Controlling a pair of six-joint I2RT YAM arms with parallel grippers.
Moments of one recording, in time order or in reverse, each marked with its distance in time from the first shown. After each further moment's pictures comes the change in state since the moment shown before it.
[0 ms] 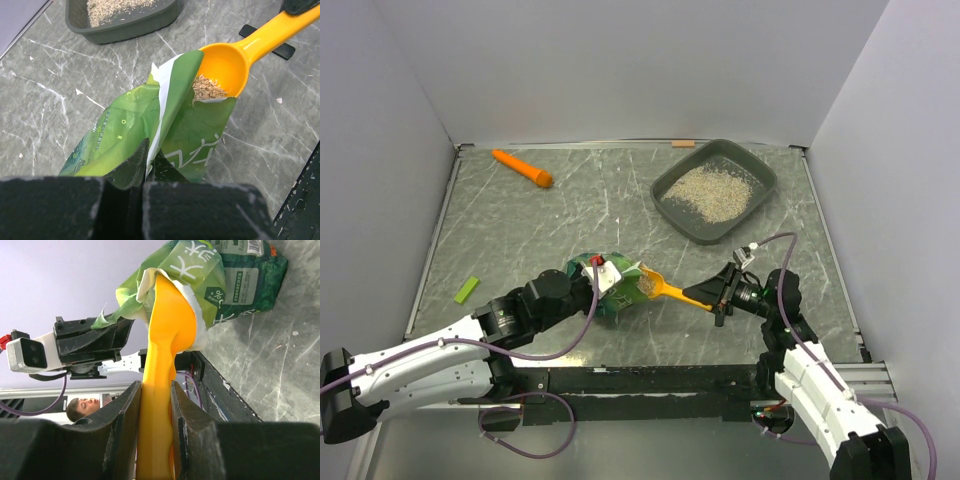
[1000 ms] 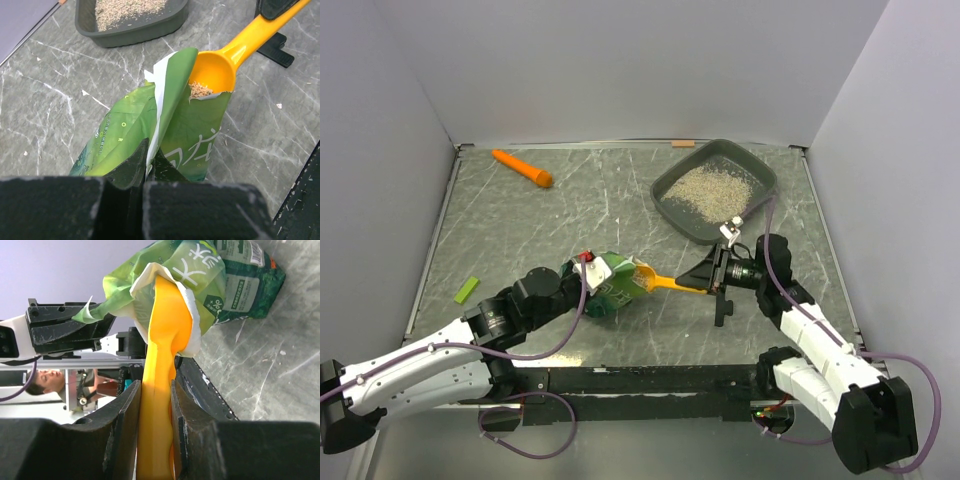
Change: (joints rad) left arm 0.045 -0.061 0.005 -0.031 0.033 -0.006; right arm 0.024 0.309 0.284 -0.180 -0.088 -0.354
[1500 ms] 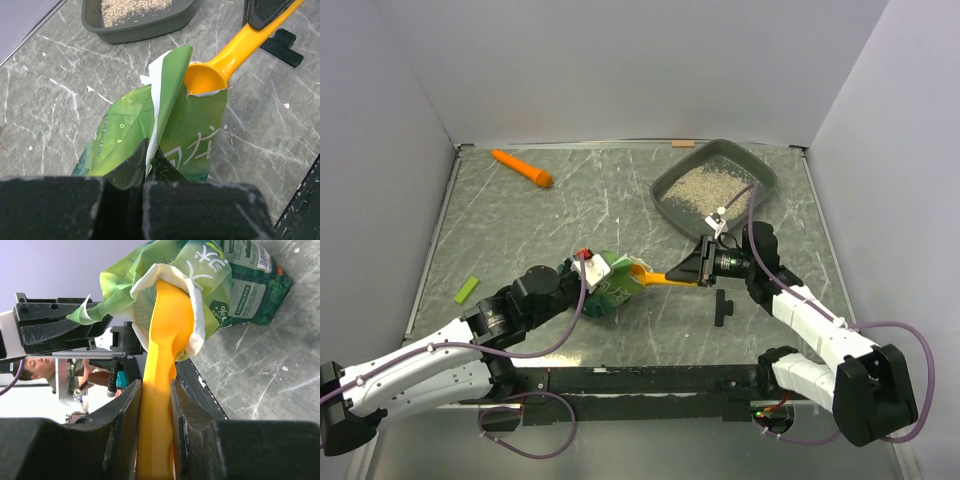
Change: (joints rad) left arm 0.018 0.002 0.008 -0.016 -0.005 0.000; right arm 0.084 0.156 0.090 0.050 0.018 -0.058
